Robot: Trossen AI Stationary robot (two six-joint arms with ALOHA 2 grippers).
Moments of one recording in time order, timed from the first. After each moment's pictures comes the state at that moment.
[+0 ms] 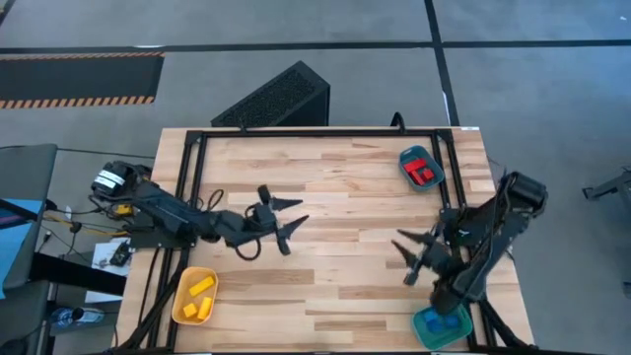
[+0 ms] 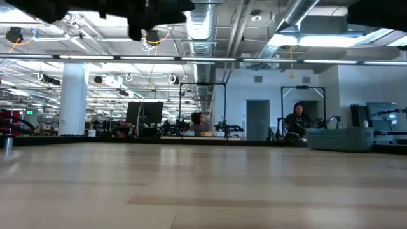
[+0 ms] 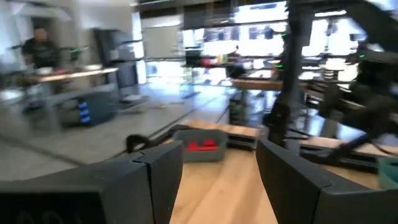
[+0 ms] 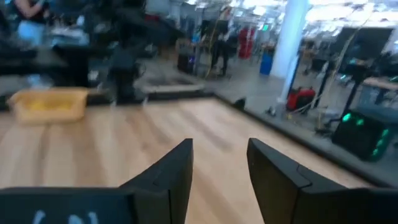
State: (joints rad) left arm -0.35 1.44 0.61 0.93 -0.80 0.07; right arm 1.04 1.64 0.90 -1.44 1.55 2.07
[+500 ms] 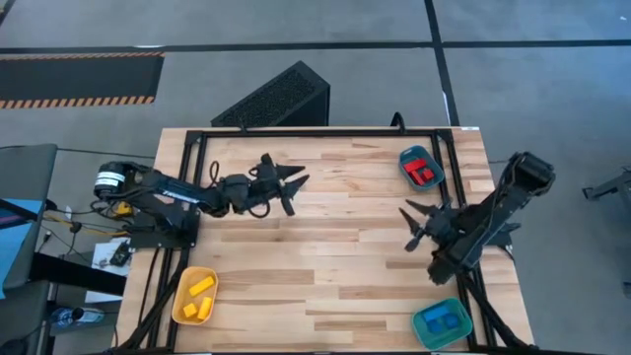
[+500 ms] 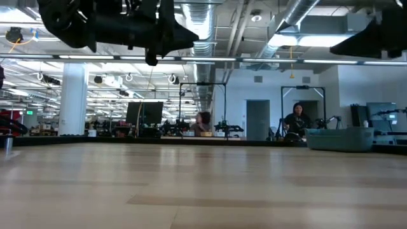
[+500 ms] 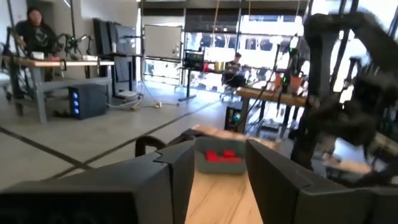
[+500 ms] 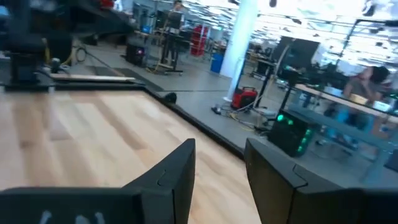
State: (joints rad) left arm 0.05 1.44 0.54 1.01 -0.38 -0.06; right arm 0.83 1.35 0.61 -1.44 1.57 1.94
